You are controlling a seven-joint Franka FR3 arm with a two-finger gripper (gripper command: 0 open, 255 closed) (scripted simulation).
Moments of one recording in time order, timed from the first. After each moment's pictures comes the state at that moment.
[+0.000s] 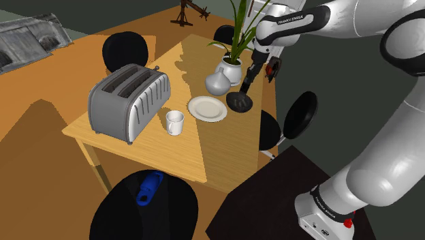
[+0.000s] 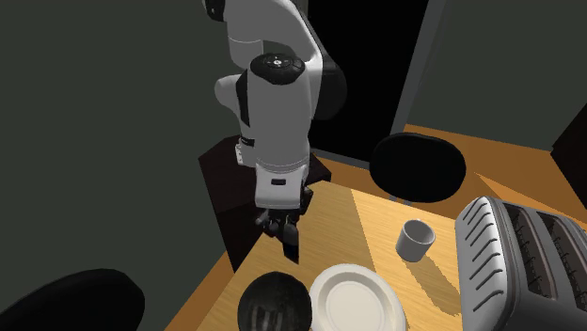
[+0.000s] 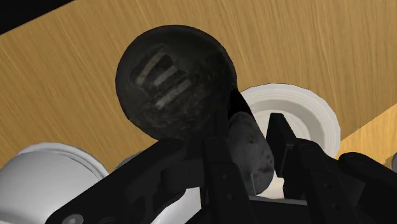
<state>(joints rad) -0.09 0.21 -0.15 -1.87 0.05 2.07 -0.51</state>
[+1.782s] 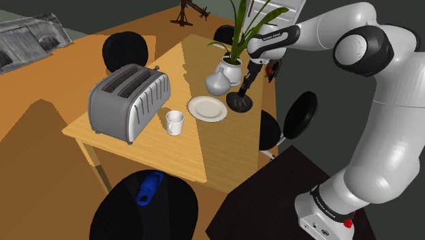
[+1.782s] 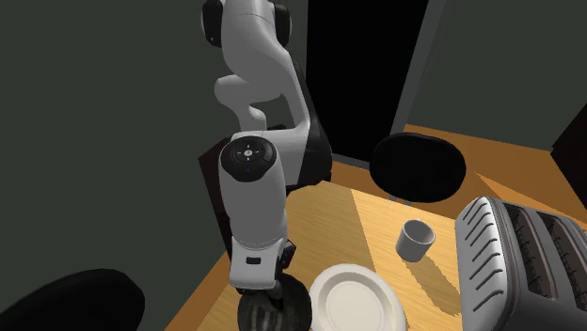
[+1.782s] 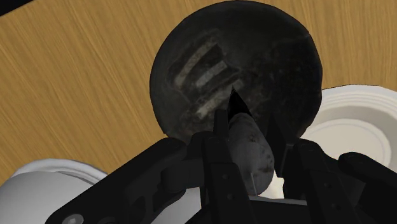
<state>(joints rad) -0.16 0.50 -0.16 -1.69 0.11 2.16 -0.62</state>
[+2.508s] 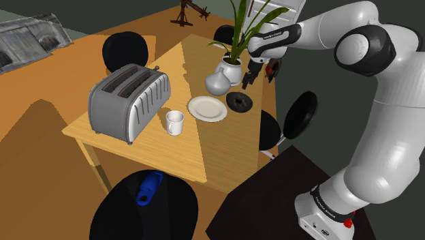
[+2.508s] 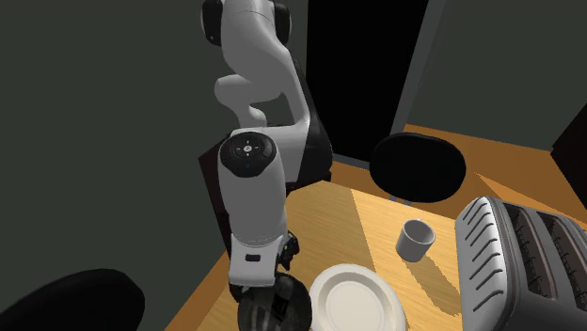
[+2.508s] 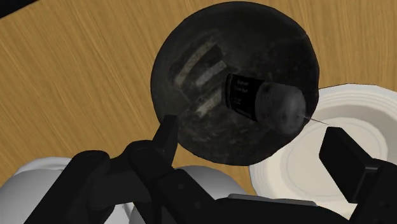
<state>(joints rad) -0.16 0.48 -0.16 -1.69 0.10 2.15 -0.62</state>
